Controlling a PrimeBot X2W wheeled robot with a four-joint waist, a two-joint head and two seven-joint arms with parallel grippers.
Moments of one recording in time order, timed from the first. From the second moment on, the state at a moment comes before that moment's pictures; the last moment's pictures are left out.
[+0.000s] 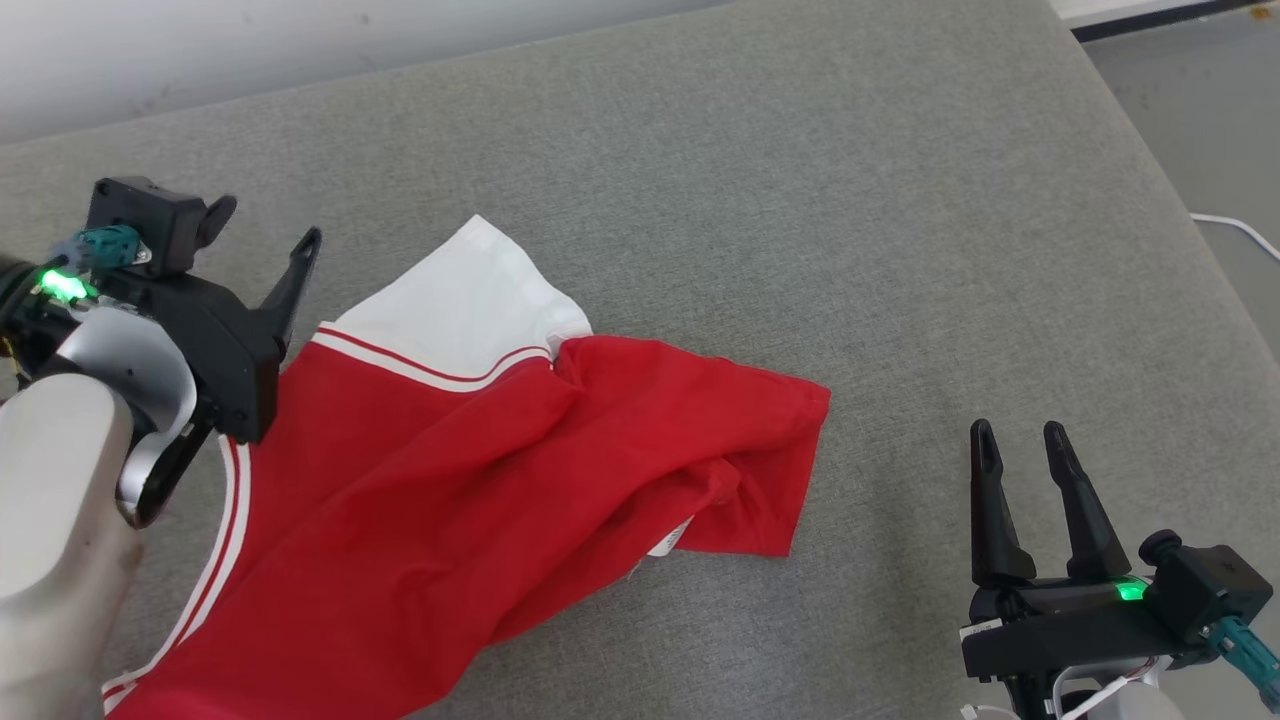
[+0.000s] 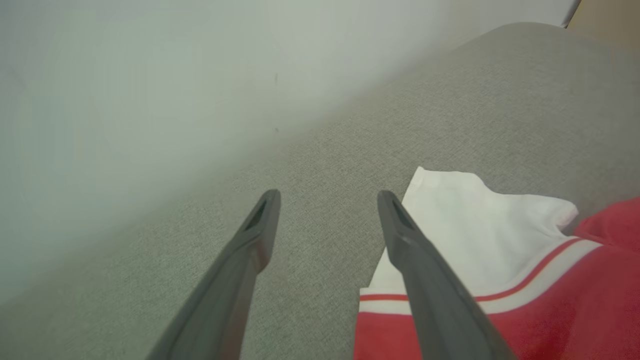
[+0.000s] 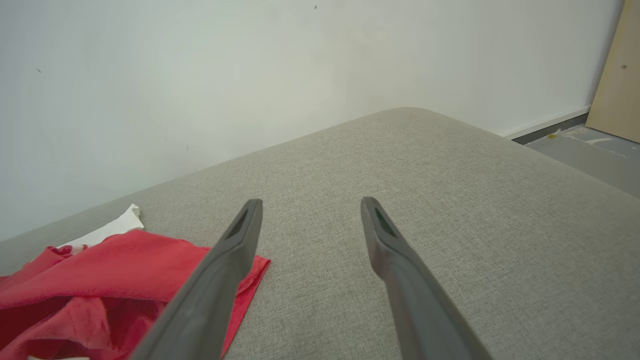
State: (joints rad) left arm -0.84 0.51 -0.51 0.48 -0.48 -0.12 0.12; right arm -0.12 -0.08 0.05 0.14 0.37 0.13 -0.26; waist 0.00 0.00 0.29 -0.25
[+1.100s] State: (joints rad) left arm -0.99 0.55 -0.85 0.64 -0.66 -0.13 0.19; right arm -0.15 -0.09 0.05 0.13 0.37 0.13 -0.26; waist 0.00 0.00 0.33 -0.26
